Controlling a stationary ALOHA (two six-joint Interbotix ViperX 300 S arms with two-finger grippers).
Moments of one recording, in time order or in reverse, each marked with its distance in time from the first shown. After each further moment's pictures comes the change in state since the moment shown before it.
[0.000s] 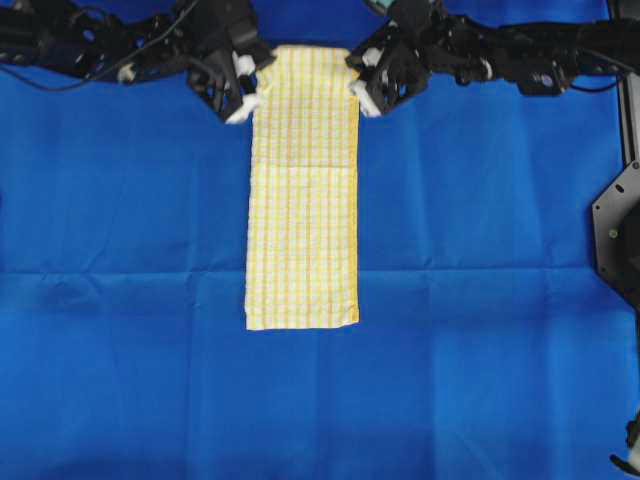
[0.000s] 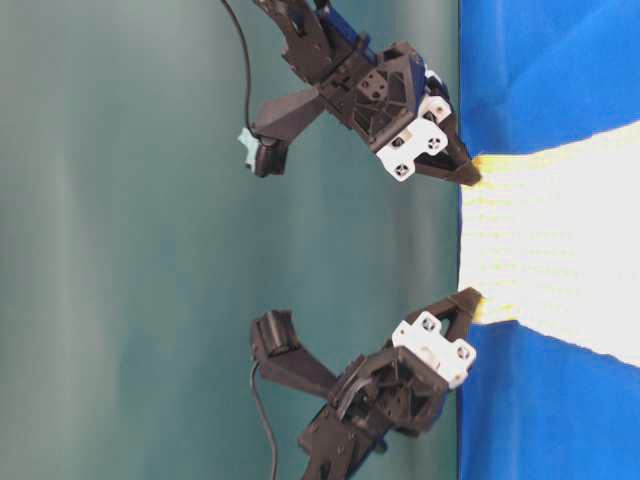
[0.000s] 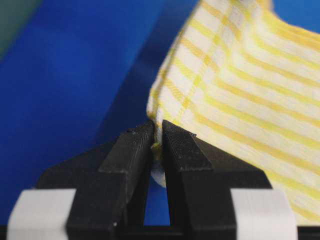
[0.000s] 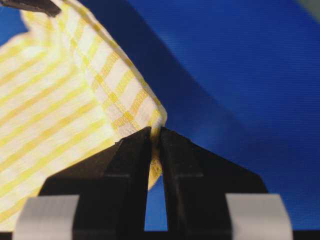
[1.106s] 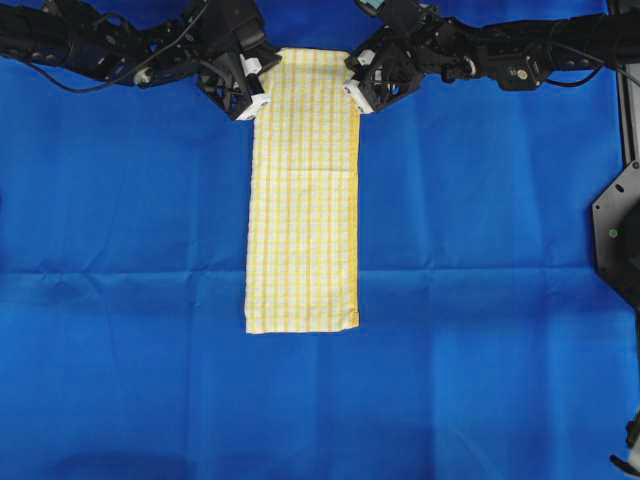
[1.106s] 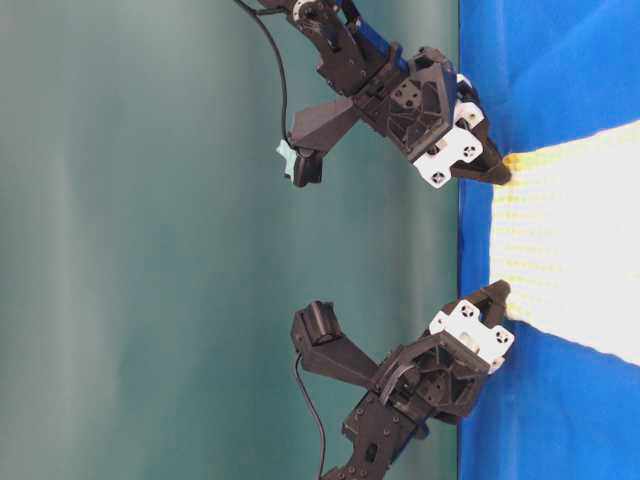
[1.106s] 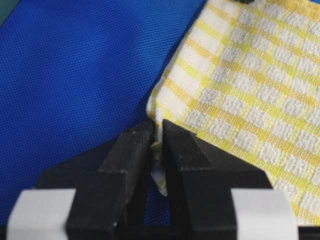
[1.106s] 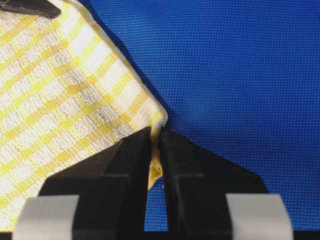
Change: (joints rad) left arm 0.057 0.153 -0.054 0.000 -0.101 -0.011; right arm -0.055 0.124 -0.058 0.002 0.012 0.005
